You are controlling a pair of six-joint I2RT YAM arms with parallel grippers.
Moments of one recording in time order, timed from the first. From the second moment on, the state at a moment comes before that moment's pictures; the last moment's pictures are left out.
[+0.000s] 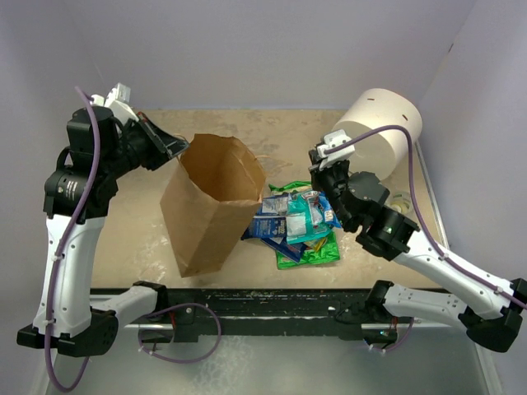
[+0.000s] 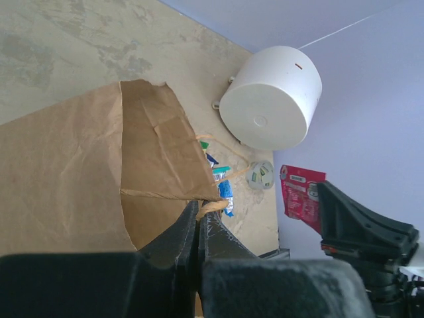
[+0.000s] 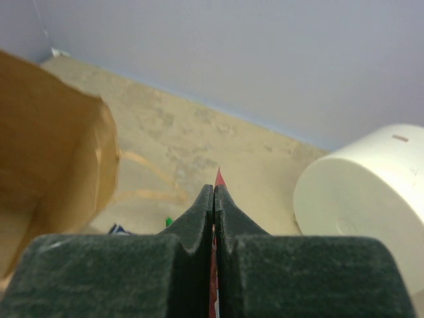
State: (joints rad) left arm -0.18 1.11 1.67 -0.94 0.28 -0.77; right arm 0.94 0.97 1.06 -0.03 0.60 -0.17
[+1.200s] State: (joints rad) left arm -0.18 0.74 1.40 -1.22 -0.14 -0.81; right arm 0.94 1.16 0.82 -0.13 0.71 0.07
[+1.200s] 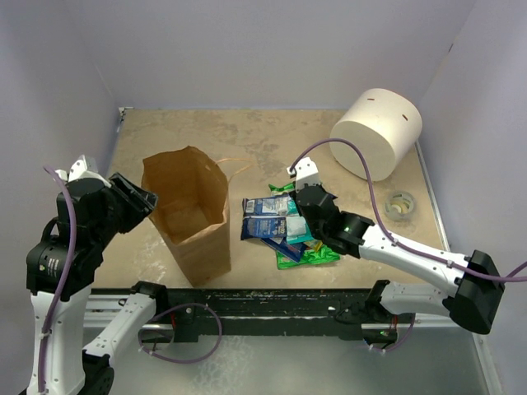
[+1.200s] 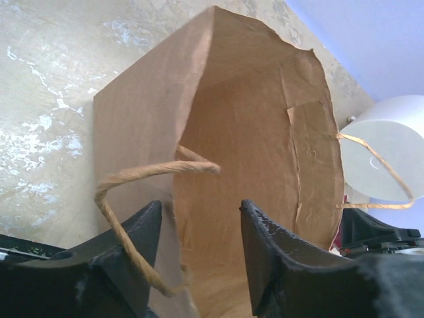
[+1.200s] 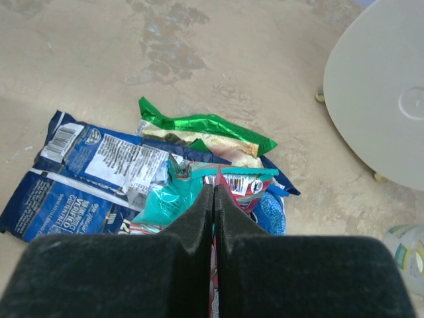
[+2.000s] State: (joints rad) left arm -0.18 0.76 1.58 -1.27 -0.27 -0.75; right arm 0.94 1.16 0.72 -0.12 0.73 0.17
